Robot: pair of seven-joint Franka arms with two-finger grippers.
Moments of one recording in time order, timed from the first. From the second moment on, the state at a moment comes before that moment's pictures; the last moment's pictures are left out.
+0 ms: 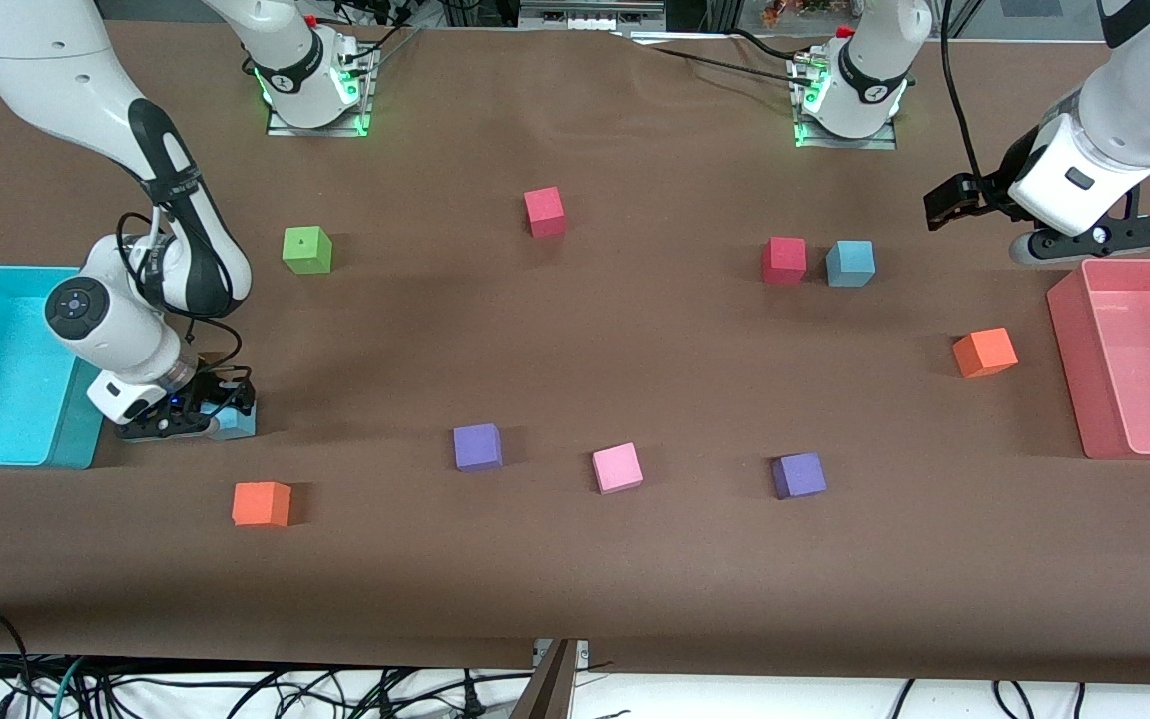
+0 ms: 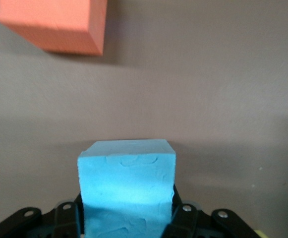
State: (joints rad) left arm 0.05 -0.04 -0.20 -1.70 -0.02 1.48 -0.29; right arm 0.02 0.51 -0.06 -1.98 -0.03 2.61 -0.14
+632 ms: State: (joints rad) left arm 0.05 -0.04 -0.20 -1.70 -0.02 1.48 -0.29; right arm 0.05 0.32 0.02 -1.73 -0.02 1.97 -0.05
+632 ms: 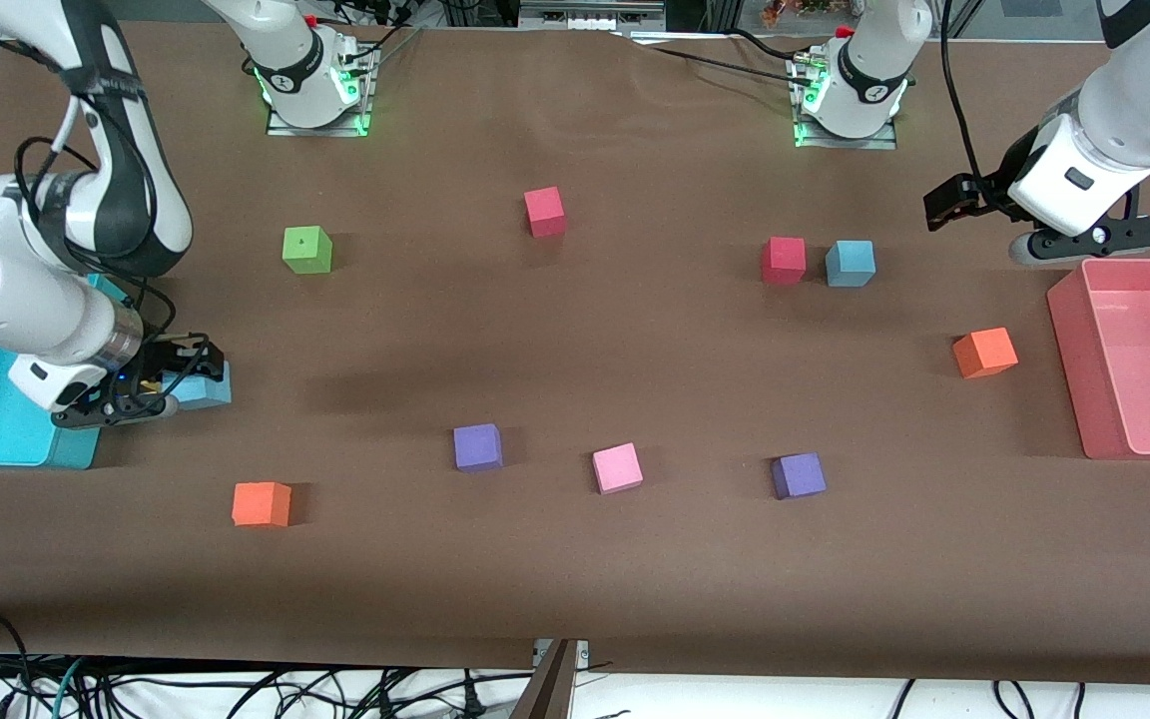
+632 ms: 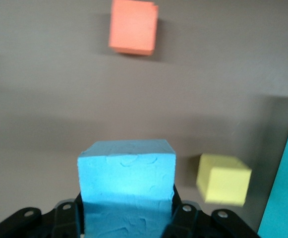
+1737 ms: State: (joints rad) left arm 0.05 -0.04 -0.21 -1.70 -0.01 1.48 -0.29; right arm 0.53 0.74 0.23 -1.37 -0.03 2.07 0.71
